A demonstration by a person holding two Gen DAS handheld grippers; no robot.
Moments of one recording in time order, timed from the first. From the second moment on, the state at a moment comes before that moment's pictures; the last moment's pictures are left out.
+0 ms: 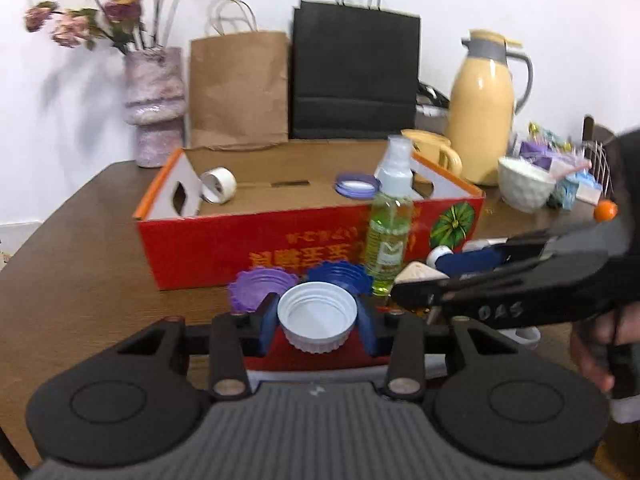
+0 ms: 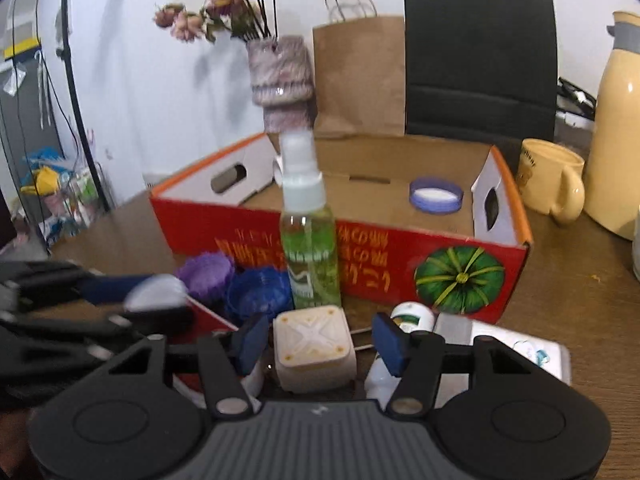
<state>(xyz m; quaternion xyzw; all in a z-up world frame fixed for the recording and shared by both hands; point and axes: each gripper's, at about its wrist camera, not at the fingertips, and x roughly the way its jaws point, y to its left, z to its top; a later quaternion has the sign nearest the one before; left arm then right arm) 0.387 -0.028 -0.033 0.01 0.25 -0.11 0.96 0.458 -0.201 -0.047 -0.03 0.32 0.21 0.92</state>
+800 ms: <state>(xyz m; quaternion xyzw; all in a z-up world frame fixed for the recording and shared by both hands) 0.329 0.010 -0.003 -0.05 0.21 -0.08 0.97 0.391 -0.201 0.000 -0.03 0.23 0.22 0.95</state>
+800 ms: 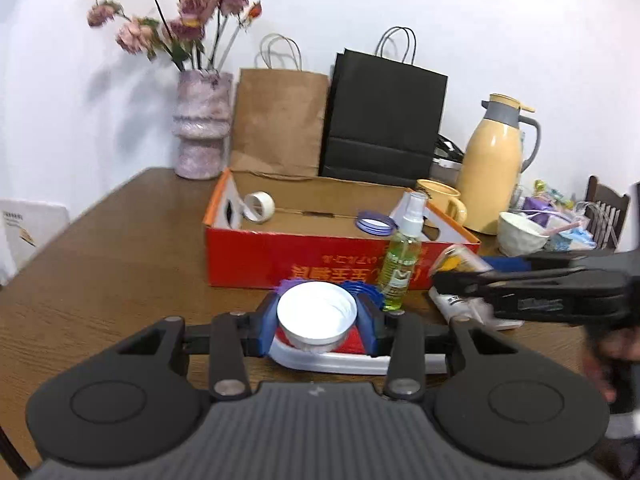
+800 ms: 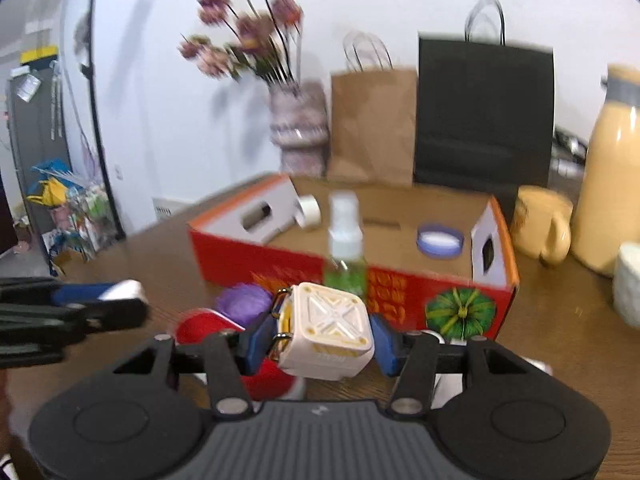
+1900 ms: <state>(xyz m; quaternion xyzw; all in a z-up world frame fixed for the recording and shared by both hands) 0.386 0.037 0.092 -0.05 0.19 -0.09 0.98 0.391 -0.237 0.118 -0.04 0.15 0.19 0.97</state>
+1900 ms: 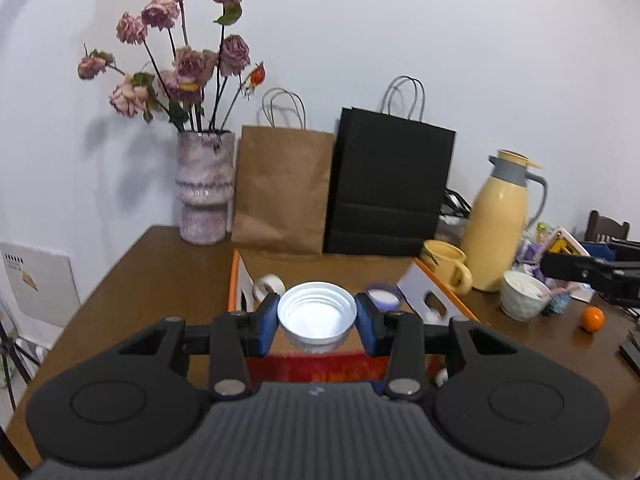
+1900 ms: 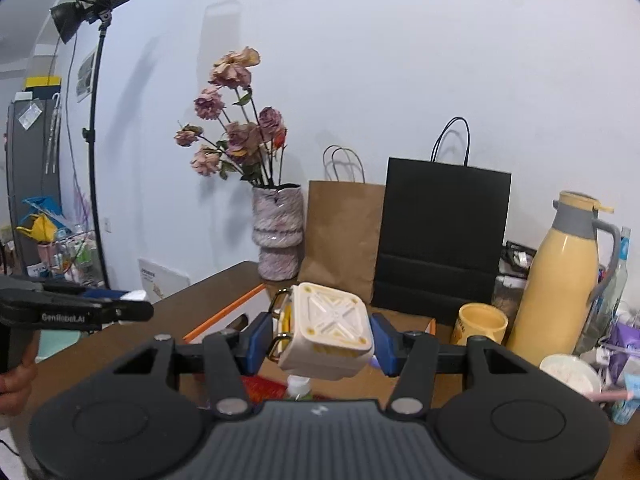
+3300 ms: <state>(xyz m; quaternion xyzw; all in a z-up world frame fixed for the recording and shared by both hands) 0.678 -0.001 -0.014 0.09 0.47 -0.09 0.87 0.765 -0.114 -0.029 -0.03 0.47 0.23 0.85</state>
